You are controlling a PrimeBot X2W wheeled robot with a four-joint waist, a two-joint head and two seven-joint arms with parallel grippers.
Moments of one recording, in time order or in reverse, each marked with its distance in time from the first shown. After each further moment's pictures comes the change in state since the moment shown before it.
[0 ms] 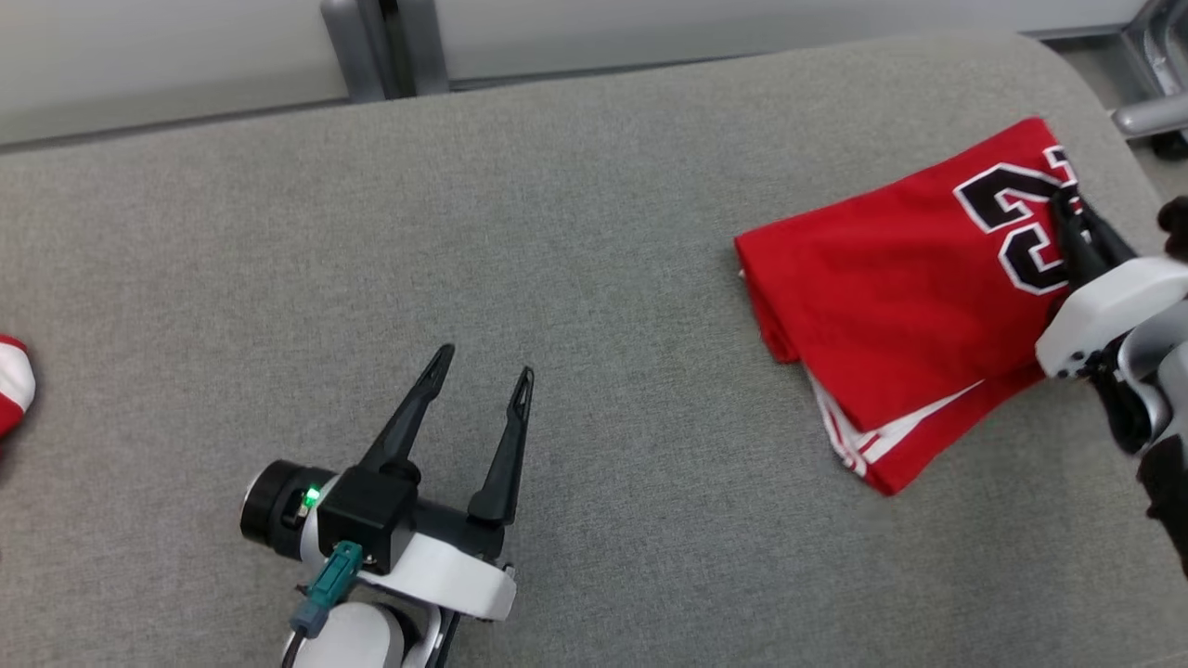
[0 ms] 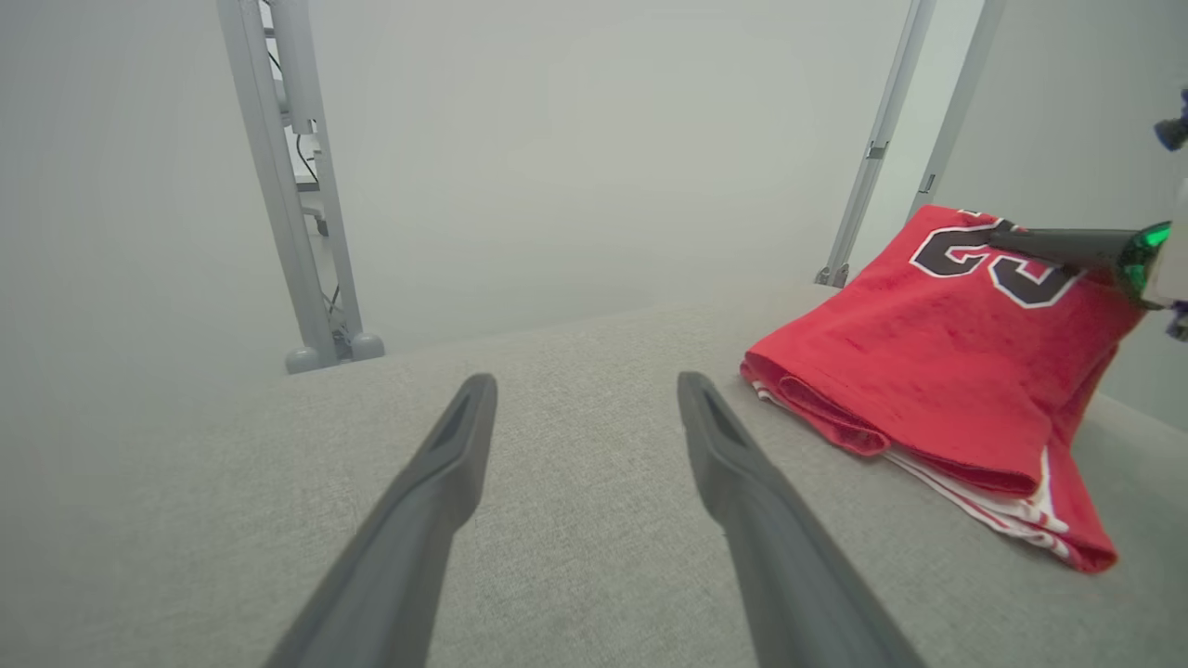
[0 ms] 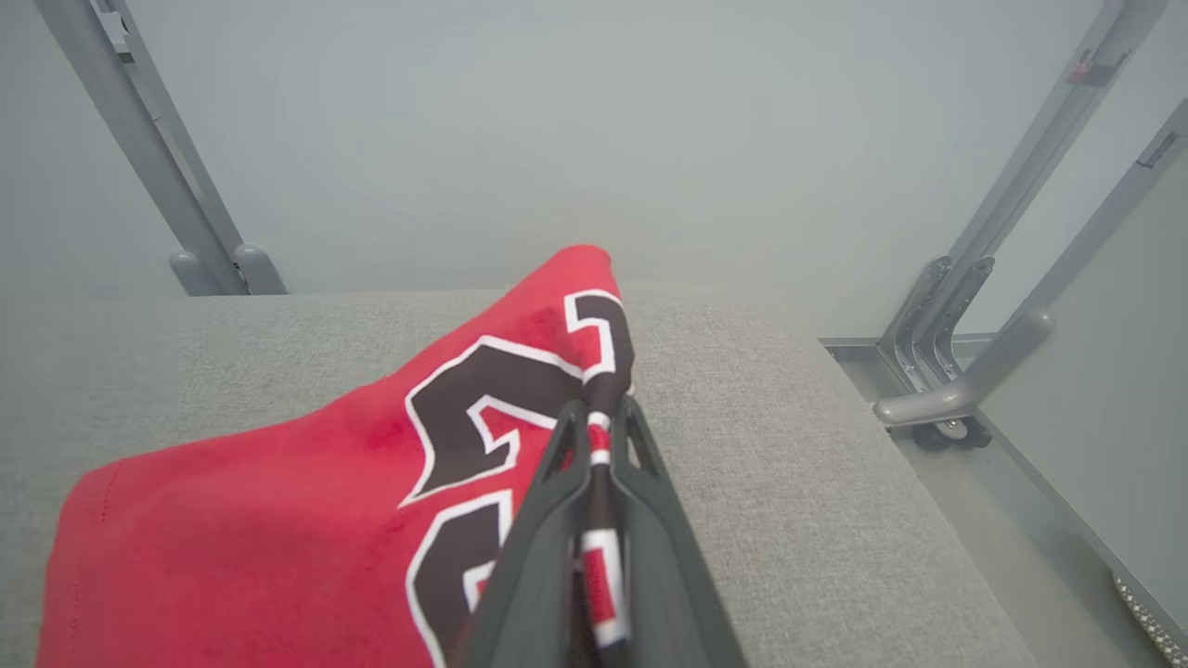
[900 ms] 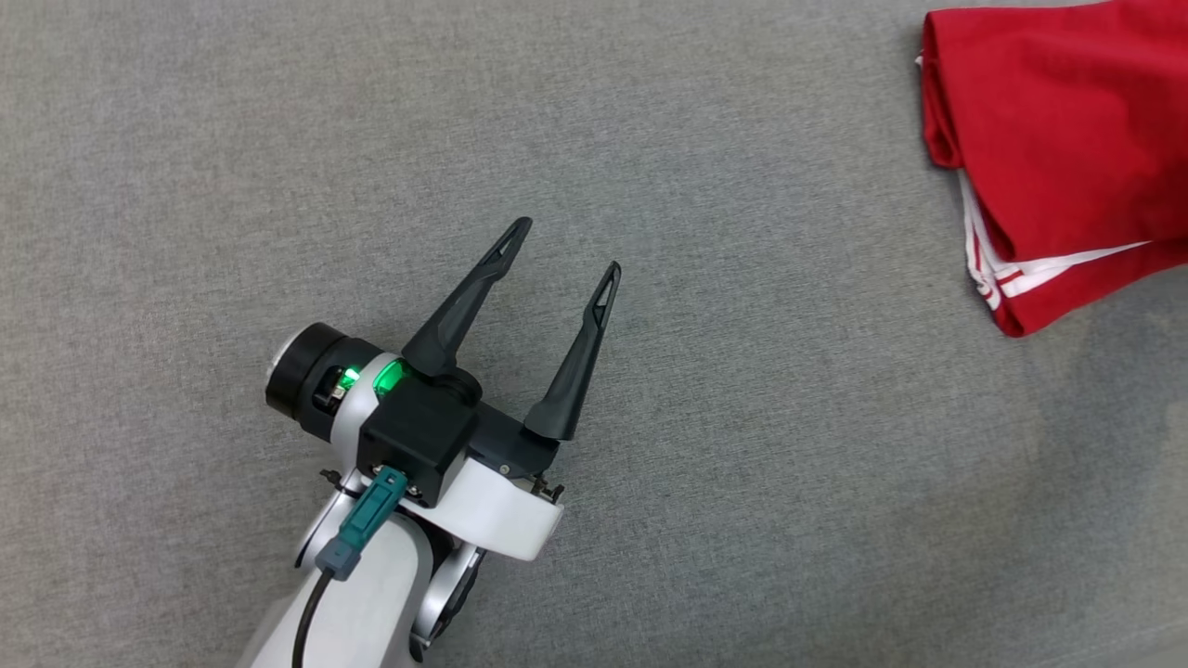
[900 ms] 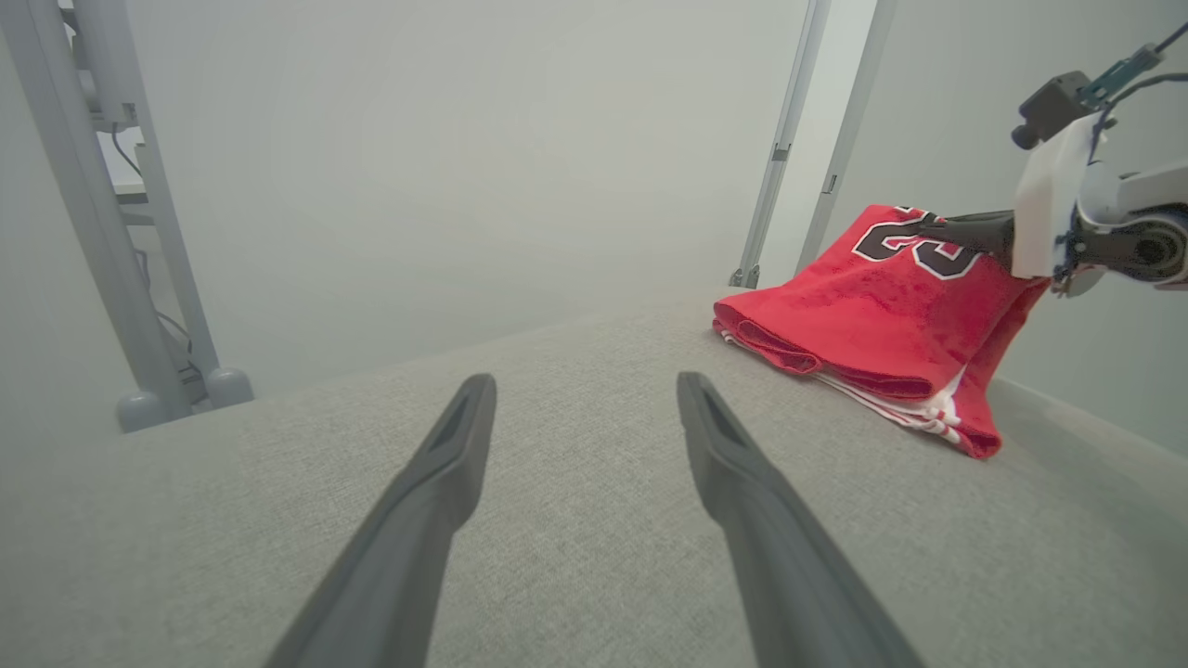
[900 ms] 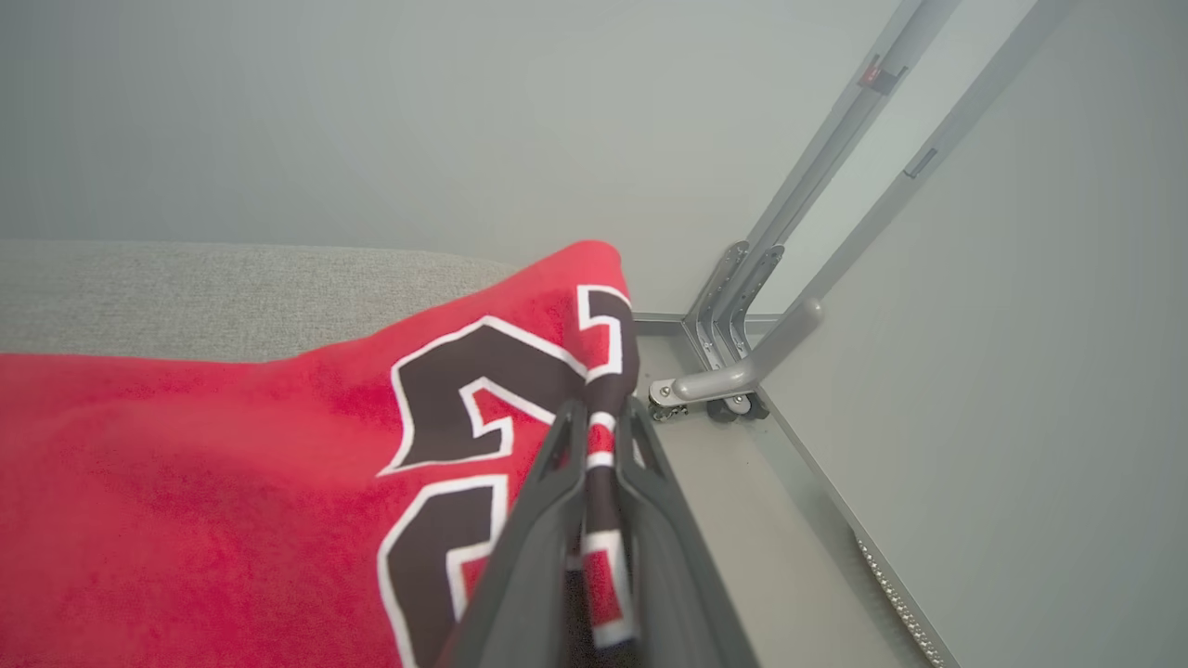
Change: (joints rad) left arm -0.186 0.015 -0.087 -0.144 0.046 -0.045 0.084; right arm -0.255 -0.068 -0.379 0.206 -0.399 0.000 0.000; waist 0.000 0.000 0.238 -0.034
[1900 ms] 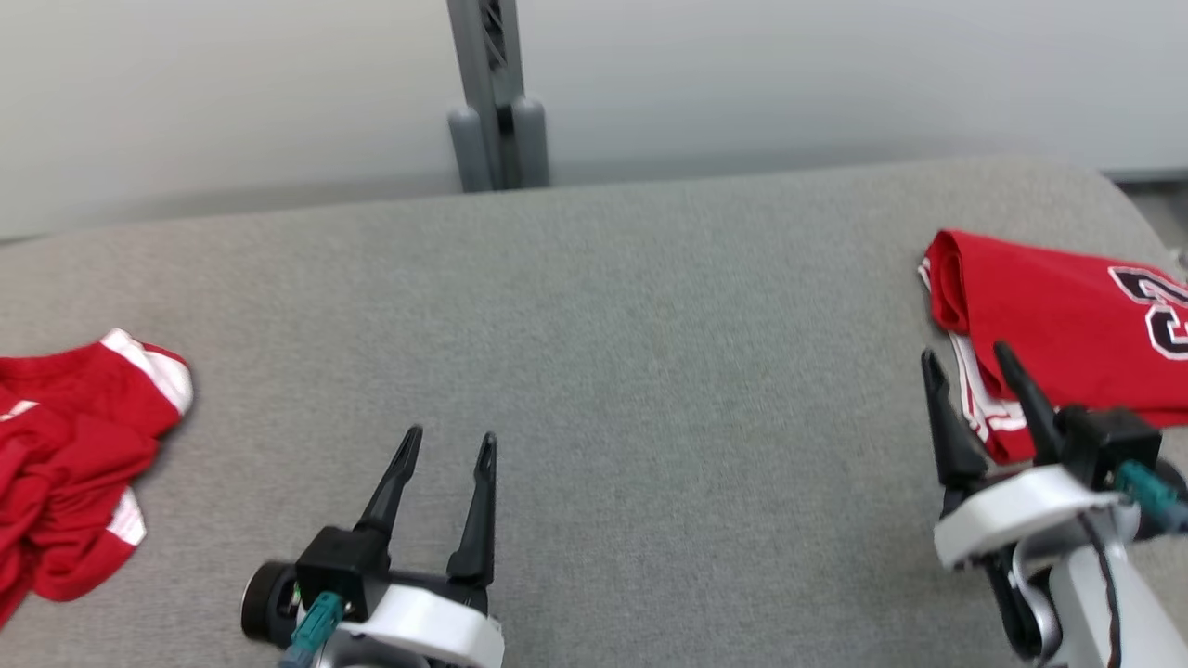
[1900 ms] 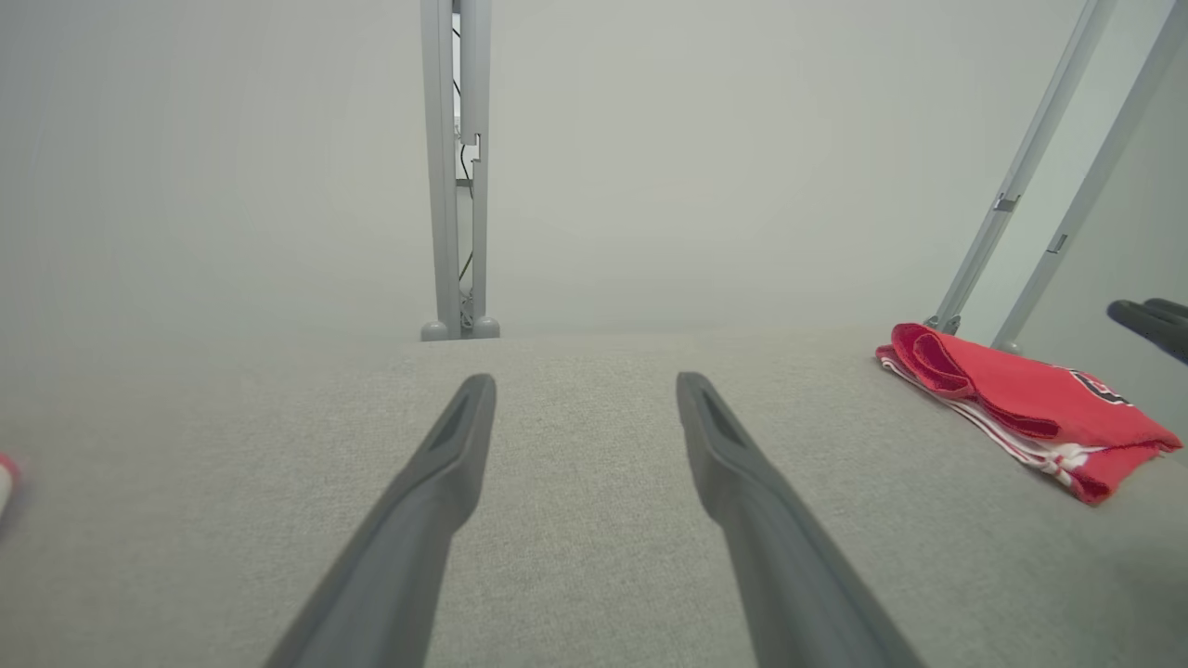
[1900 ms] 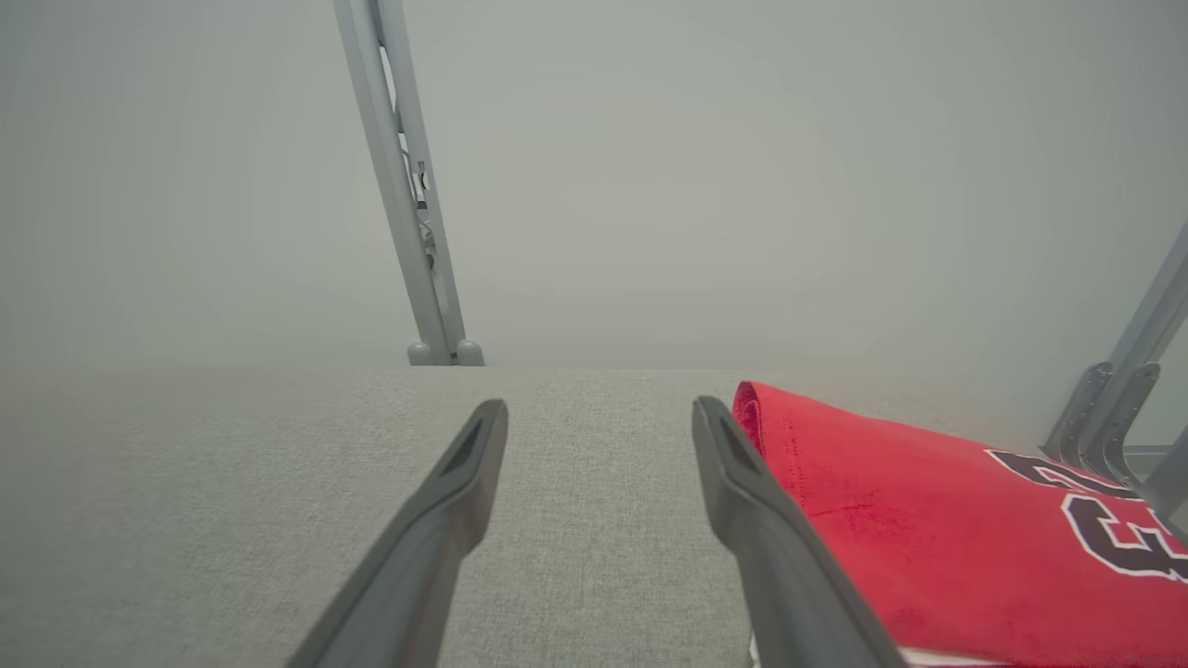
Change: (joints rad) left arm 0.251 -0.029 0.085 0.223 -0.170 0.129 -0.114; right arm 0.752 0.295 -0.013 -0.737 0.019 0.000 -0.003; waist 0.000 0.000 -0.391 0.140
